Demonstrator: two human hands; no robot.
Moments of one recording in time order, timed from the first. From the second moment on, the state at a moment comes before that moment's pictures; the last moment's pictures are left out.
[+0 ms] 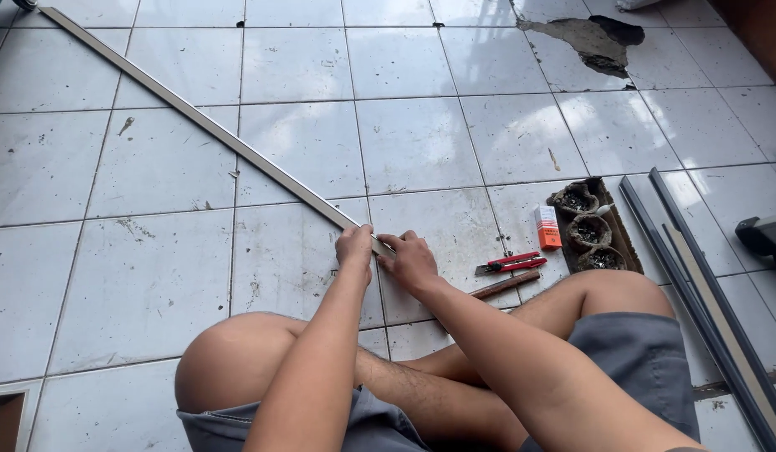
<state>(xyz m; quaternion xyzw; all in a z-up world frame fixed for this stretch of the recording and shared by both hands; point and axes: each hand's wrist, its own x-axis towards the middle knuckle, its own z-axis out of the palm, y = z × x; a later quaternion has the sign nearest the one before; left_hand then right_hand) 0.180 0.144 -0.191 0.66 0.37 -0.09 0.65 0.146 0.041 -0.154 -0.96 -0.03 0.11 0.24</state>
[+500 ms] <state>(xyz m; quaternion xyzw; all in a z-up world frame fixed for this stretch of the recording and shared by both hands) 0.112 0.103 -0.061 0.83 0.03 -0.07 0.55 0.064 -0.218 0.009 -0.90 0.22 -0.12 0.36</state>
